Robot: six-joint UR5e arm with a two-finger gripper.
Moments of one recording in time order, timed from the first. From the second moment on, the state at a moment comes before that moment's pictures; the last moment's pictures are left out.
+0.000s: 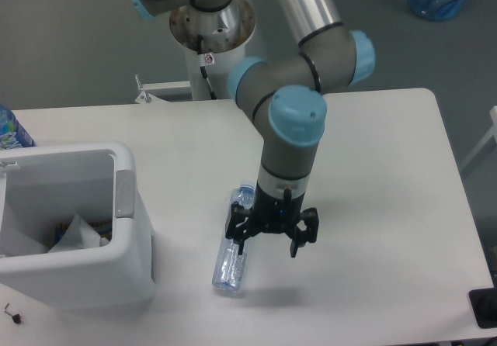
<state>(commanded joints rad) 2.41 -2.06 -1.54 -0.82 1.36 0.41</state>
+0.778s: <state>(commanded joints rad) 2.32 -2.13 -1.60 -0.77 1.45 0.42</state>
